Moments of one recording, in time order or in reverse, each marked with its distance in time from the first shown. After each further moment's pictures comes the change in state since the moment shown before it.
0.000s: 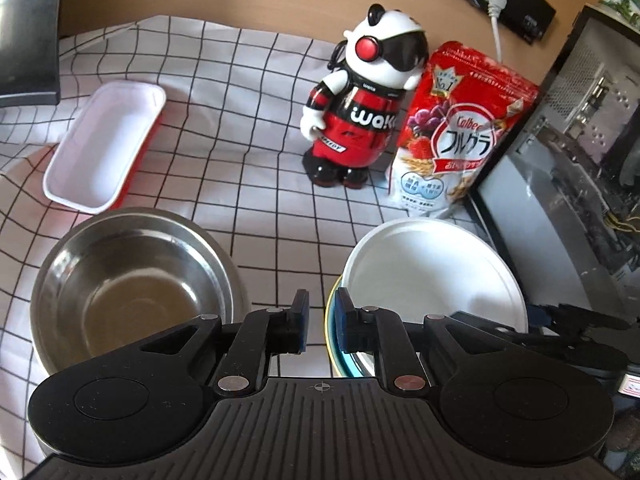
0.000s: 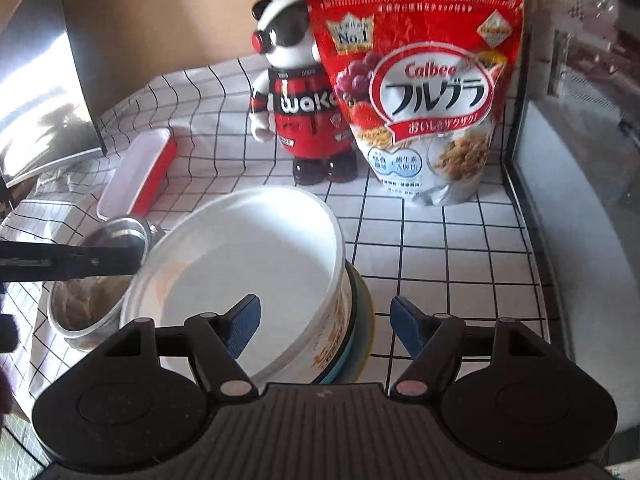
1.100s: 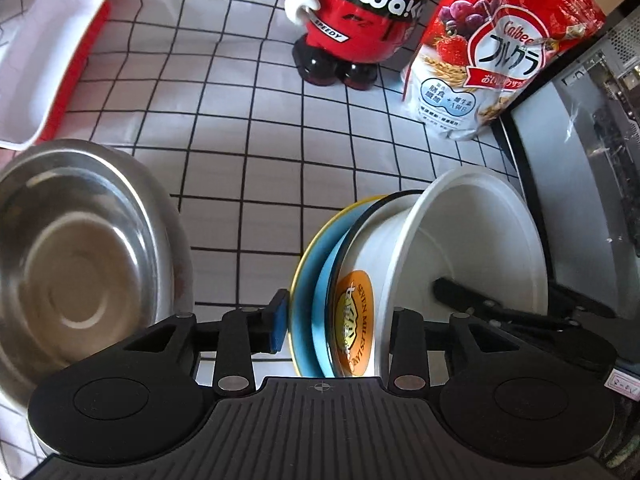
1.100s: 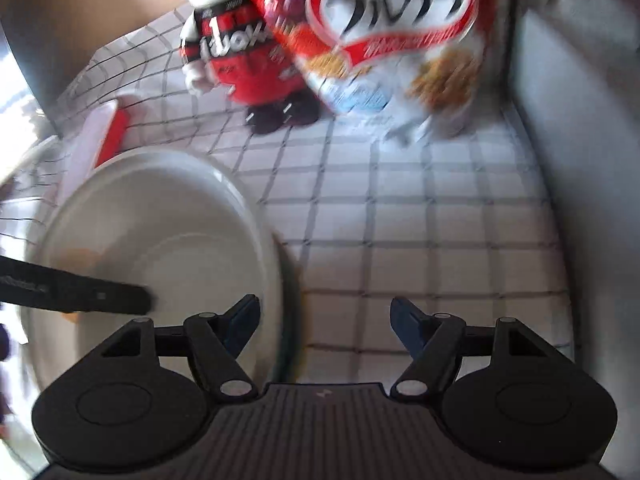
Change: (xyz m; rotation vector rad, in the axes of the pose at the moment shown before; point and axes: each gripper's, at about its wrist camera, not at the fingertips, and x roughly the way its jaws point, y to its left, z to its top) left arm 0.091 -0.005 0.008 -0.065 0.367 -0.002; right arm 0.059 -0.045 0.009 0.121 0.189 0.065
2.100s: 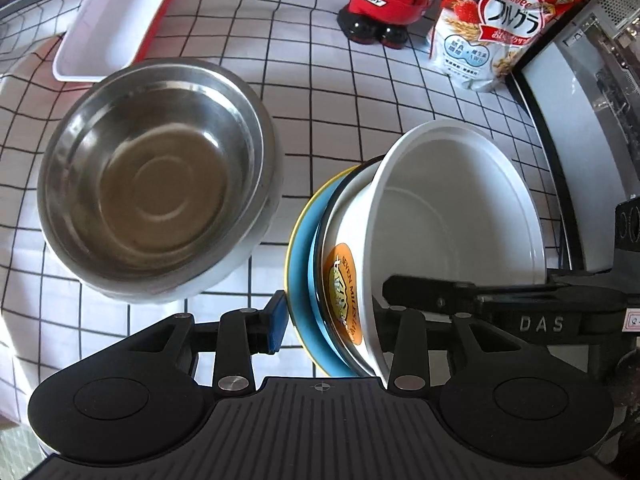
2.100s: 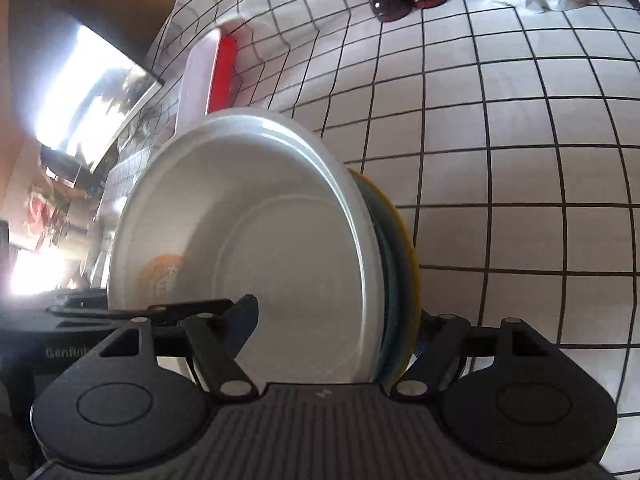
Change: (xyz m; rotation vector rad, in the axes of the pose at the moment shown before) left arm -0.045 0.029 -0.069 0.031 0.016 0.078; right arm 0.014 0.053 -0.039 0.106 0.212 0.340
